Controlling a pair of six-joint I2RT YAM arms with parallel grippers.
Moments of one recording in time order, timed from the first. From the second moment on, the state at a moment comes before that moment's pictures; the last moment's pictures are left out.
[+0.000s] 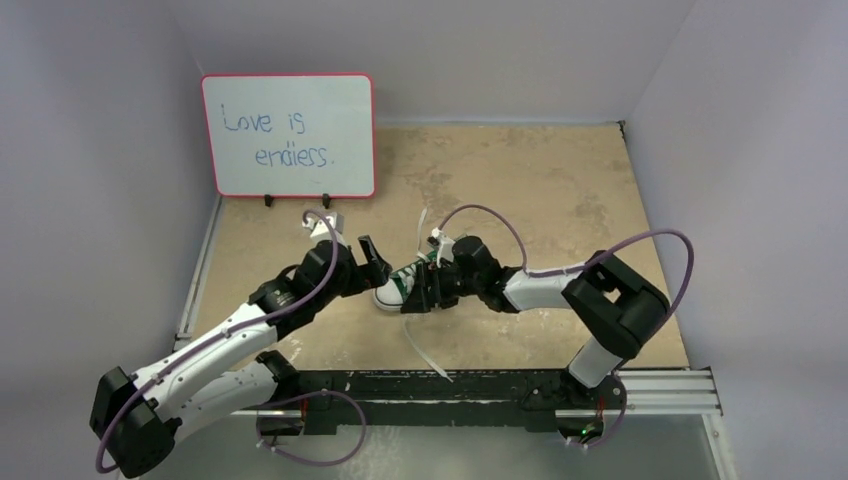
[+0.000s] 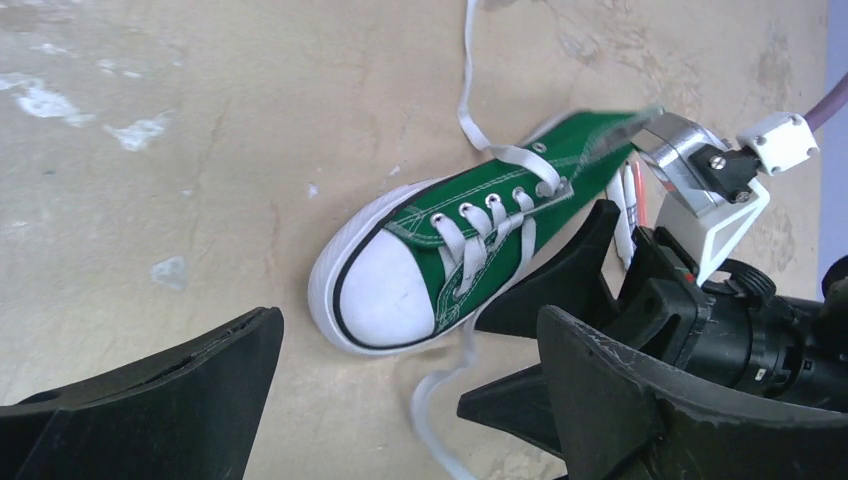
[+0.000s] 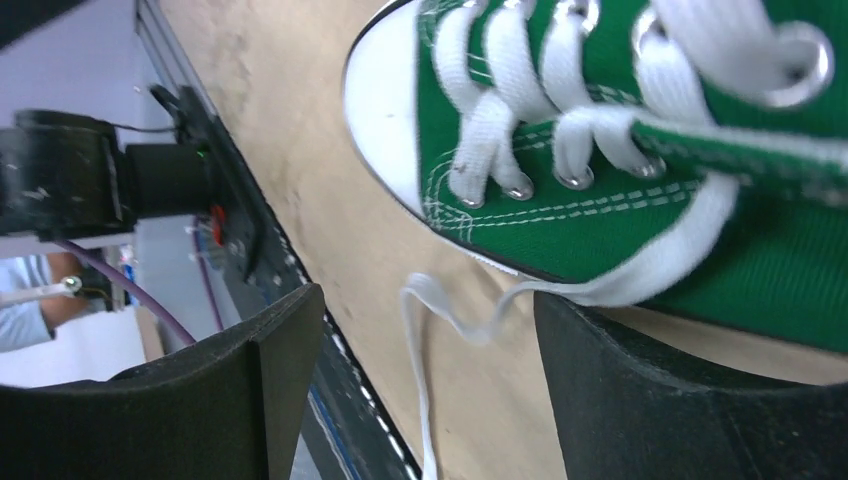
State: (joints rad) left arm -0.72 0.91 0.60 -0.34 -0.24 -0.85; right arm 0.77 1.62 0.62 0.32 -0.48 0.67
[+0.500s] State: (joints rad) left arm -0.71 0.84 0.42 -0.28 -0.16 -1.03; right arm 0.53 1.32 0.89 -0.20 -0.29 0.30
